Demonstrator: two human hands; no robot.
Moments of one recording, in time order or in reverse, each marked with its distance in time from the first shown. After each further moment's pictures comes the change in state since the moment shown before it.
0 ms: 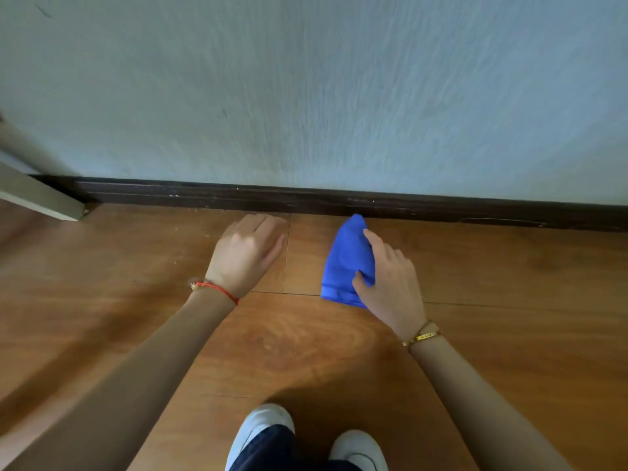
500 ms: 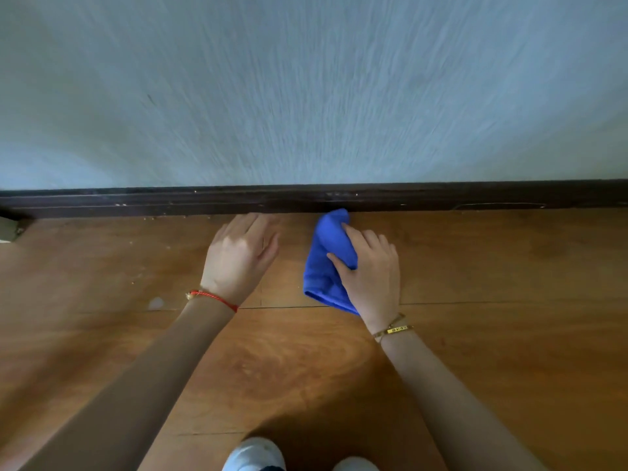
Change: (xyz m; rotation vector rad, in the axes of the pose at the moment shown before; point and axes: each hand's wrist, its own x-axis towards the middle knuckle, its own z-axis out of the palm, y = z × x) left_hand 0.020 0.000 0.054 -0.015 0.039 -0.020; right_hand 0.026 0.008 0.043 -0.025 0.269 0.060
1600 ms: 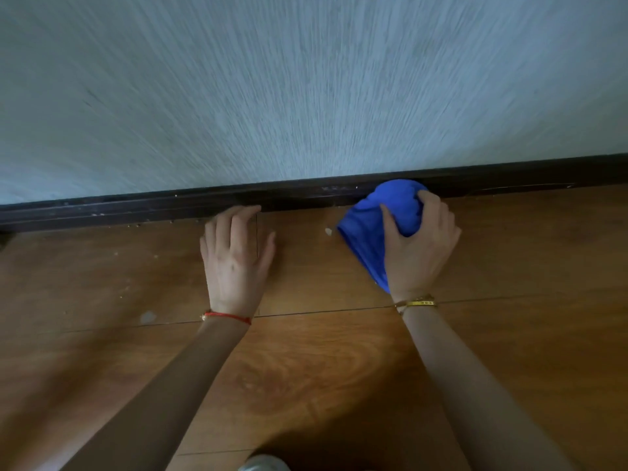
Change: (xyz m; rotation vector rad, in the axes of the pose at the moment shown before) left_hand -0.010 0.004 0.034 0.020 0.182 -0.206; right_hand 0.031 0.032 0.001 0.070 0.360 0.372
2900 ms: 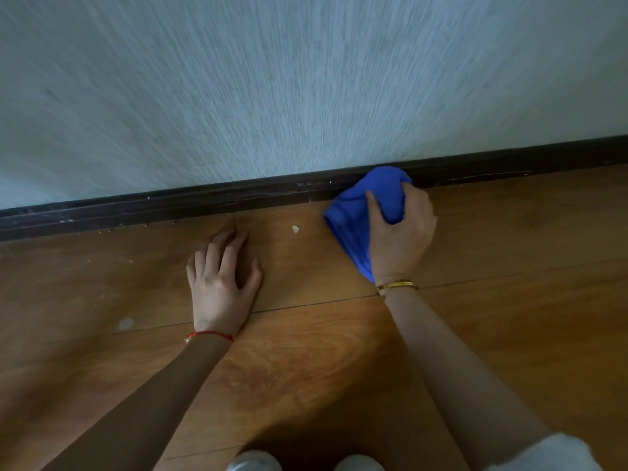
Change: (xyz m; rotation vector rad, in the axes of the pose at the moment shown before) left_hand -0.043 -0.018 0.014 0.042 -0.164 -0.030; right_hand 0.008 0.004 -0.009 0.115 0.069 0.042
